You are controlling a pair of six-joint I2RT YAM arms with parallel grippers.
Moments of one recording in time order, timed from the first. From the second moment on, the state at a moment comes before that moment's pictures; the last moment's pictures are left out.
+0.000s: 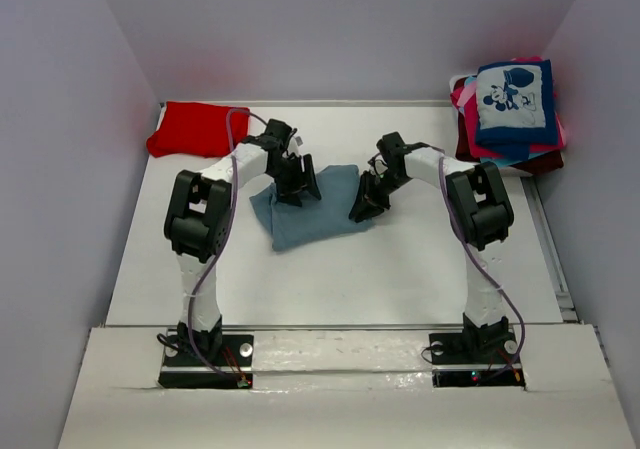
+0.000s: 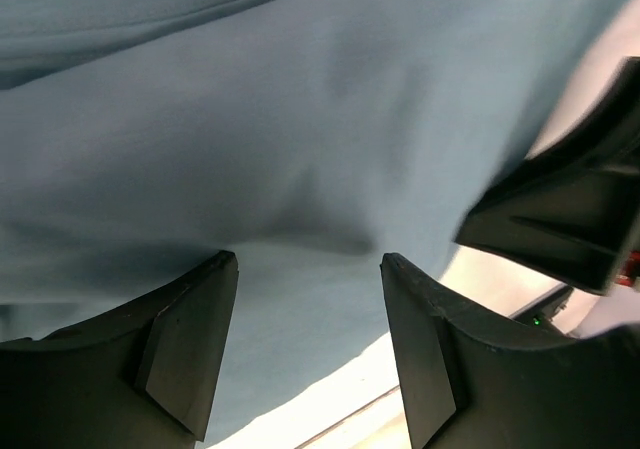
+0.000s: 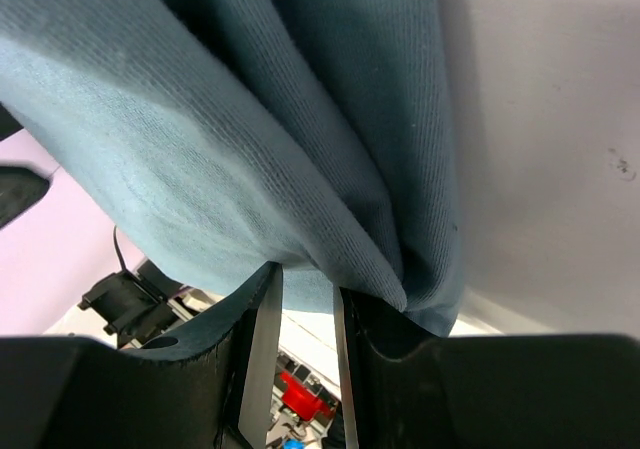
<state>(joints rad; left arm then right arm) -0.36 2.04 1.53 -0.66 0.43 -0.51 0.36 2.17 1.56 -0.74 -0.66 0.58</state>
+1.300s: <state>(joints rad) -0.13 1.95 1.58 -0.78 0.18 -0.46 0.36 2.17 1.61 -0.83 -0.59 0.53</state>
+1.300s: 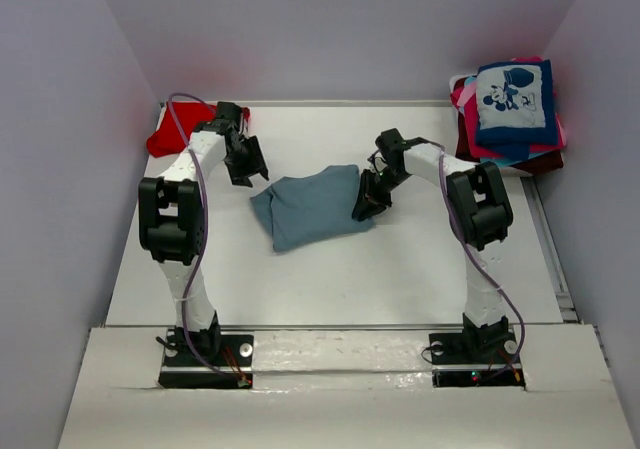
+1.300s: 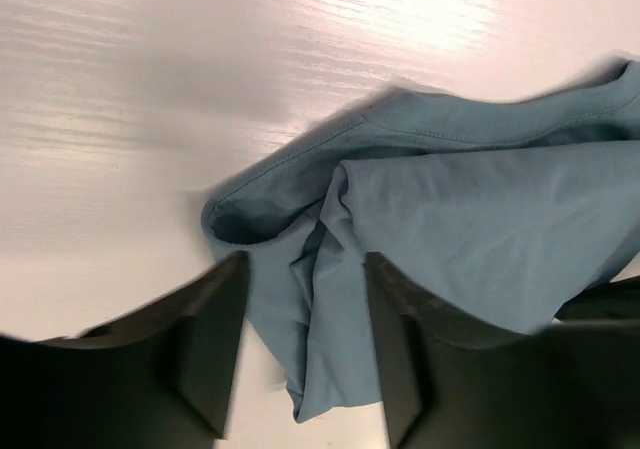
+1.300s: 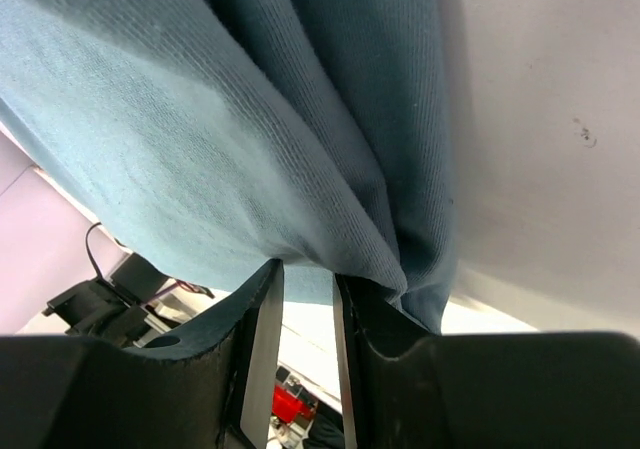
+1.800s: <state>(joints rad) -0.20 1.95 1.58 -0.67 0.50 -0.42 0.36 2.19 1.65 -0.86 -0.58 0.52</state>
